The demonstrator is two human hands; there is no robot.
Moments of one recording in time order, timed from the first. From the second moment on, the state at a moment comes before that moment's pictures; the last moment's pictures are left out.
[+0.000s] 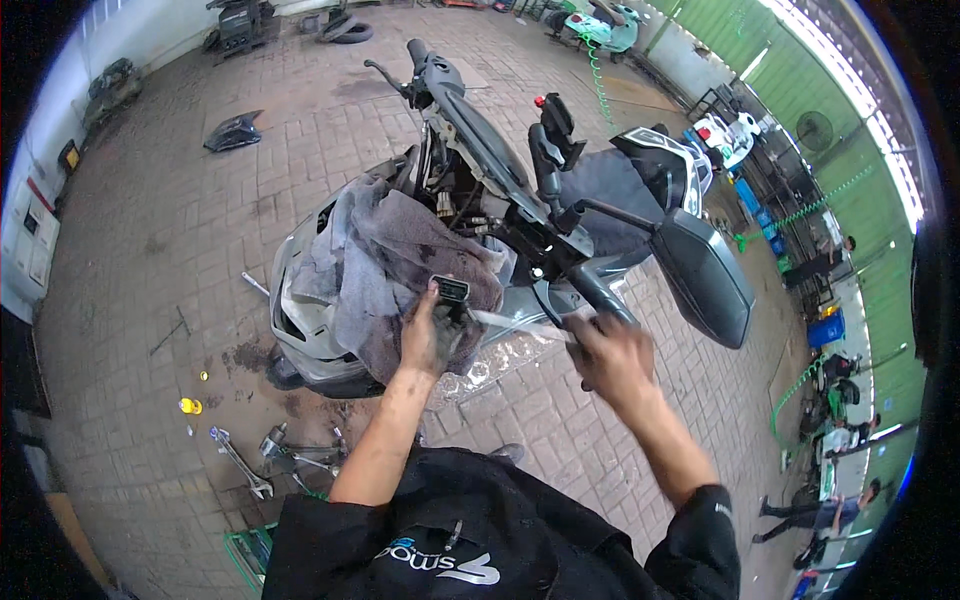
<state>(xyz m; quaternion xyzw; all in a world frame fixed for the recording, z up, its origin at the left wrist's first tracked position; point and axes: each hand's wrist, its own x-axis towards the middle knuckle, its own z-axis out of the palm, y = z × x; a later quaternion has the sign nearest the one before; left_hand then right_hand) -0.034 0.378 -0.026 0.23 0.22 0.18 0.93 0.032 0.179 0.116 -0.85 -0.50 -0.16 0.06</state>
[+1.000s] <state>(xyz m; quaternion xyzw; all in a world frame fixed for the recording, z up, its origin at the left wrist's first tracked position) -0.040 0.354 -0.019 0.16 0.16 0.14 0.96 0.078 0.233 0.140 -0.82 -0.52 -0.22 -0.06</state>
